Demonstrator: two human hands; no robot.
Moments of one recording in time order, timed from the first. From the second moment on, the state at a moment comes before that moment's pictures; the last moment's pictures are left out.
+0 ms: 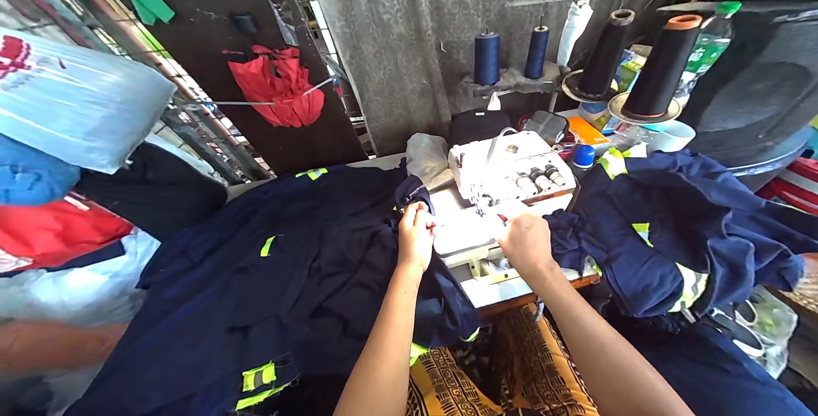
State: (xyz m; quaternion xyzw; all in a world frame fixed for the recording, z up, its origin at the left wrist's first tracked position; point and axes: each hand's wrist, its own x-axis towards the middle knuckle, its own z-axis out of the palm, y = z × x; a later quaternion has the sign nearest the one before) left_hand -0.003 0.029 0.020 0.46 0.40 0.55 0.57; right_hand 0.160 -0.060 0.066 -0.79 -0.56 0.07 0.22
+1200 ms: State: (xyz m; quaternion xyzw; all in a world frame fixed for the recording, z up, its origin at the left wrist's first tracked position) left_hand -0.021 0.033 0.018 0.65 0.47 0.44 0.41; right_hand 0.164 -0.048 0.054 -0.76 -0.60 0.12 0.19
